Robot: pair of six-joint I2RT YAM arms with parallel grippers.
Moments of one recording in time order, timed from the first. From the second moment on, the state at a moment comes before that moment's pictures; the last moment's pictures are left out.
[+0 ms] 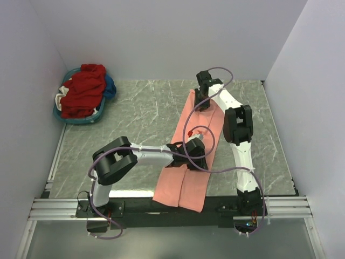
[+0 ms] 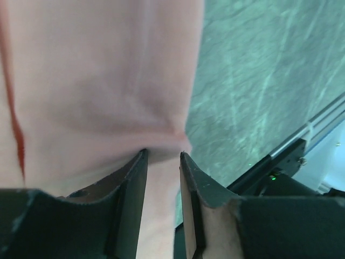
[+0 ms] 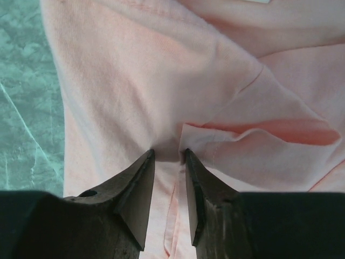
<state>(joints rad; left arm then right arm) -1.12 1.95 1.19 -0.06 0.03 -1.05 0.27 2.45 2.16 -0.86 0.01 0.35</state>
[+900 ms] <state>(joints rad) -1.08 1.63 0.82 -0.08 0.13 -0.84 0.23 1.89 1.48 -0.64 0.05 0.43</state>
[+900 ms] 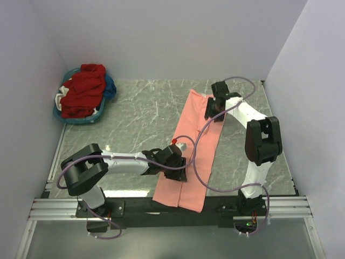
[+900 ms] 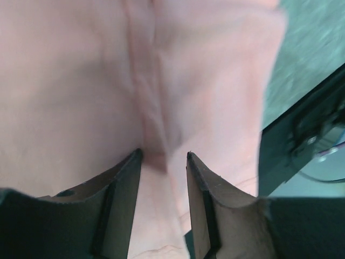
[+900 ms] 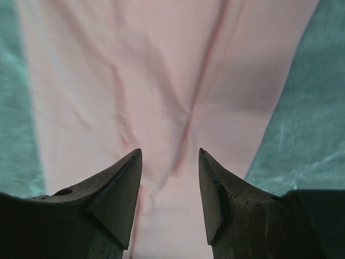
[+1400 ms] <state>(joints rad) -1.13 1.64 0.79 -0.03 0.13 -0.88 0.23 2.12 1.60 -0.64 0.06 0.43</state>
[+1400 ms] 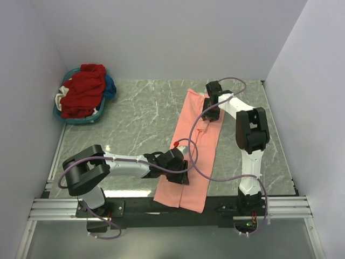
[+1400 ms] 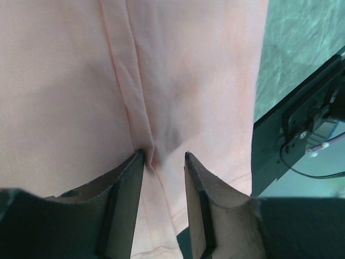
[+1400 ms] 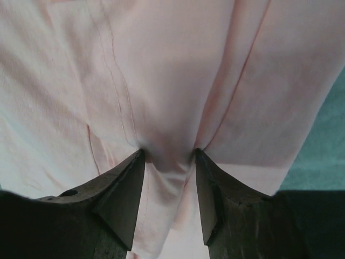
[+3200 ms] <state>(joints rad) -1.07 1.41 0.78 -0.08 0.09 -0.88 0.25 1.11 0.71 -0.43 -0.10 0.63</state>
